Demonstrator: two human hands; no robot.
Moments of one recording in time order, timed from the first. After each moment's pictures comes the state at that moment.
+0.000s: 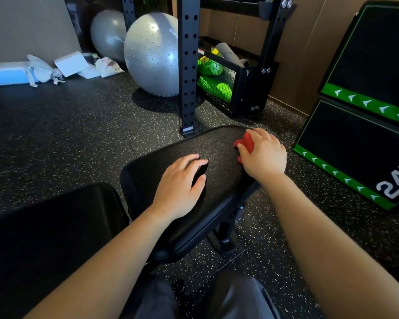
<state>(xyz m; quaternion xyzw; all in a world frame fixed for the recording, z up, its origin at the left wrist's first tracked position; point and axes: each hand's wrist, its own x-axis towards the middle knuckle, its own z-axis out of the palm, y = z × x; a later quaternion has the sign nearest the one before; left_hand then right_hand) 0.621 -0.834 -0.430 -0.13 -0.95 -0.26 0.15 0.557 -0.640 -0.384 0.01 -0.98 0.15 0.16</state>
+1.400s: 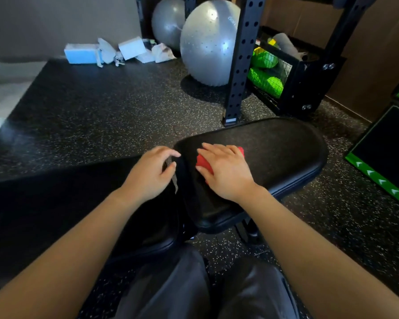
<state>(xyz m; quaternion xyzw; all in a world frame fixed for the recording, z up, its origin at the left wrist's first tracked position) 0.690 -0.959 -0.422 0.02 -0.96 -0.26 0.13 0.622 -0.769 -0.413 0.38 -0.91 0.10 0.09</state>
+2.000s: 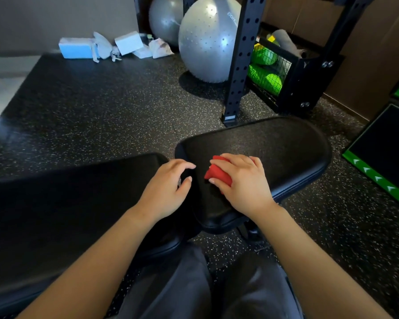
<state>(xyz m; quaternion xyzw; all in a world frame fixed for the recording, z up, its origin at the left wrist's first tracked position) 0.706 -0.933 -0.436 0.00 -0.95 -0.30 0.12 0.641 -0.747 -0.425 0.32 -0.92 0.16 0.16</state>
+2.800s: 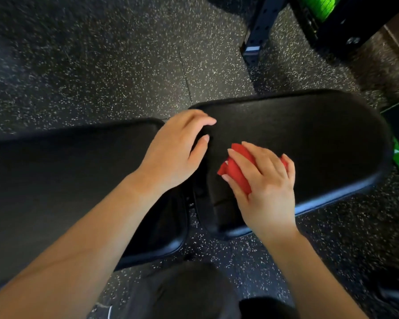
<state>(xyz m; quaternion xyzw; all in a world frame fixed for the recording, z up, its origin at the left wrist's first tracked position) 0.651 -0.947 -0.413 0.01 -0.94 -0.31 0.10 0.642 -0.755 -0.421 0.28 -0.94 0.16 0.12</state>
